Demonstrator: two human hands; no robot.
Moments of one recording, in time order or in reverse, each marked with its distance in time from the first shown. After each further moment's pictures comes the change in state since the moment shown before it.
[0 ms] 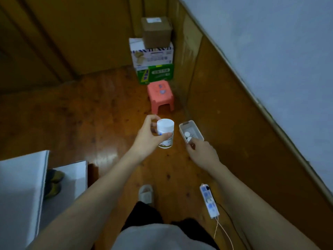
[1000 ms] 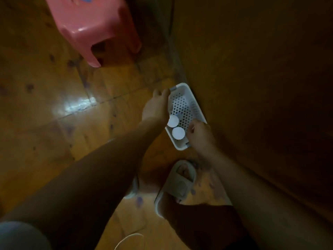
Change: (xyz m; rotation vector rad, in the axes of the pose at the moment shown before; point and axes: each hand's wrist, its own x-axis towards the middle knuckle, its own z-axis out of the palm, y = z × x) left_hand 0.550 -0.451 0.358 0.710 -0.348 -0.269; right_hand 0.550 0.361 0.286 0.079 -0.290 0.382
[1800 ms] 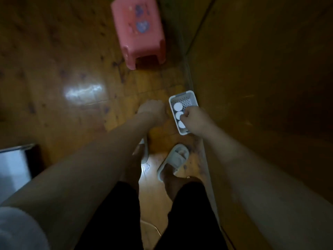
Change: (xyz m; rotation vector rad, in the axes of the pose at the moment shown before) left_hand -0.166 0.017 -0.198 0.225 -0.270 -0.052; right_hand -0.183 -0.166 -0.143 -0.100 -0.153 -0.156
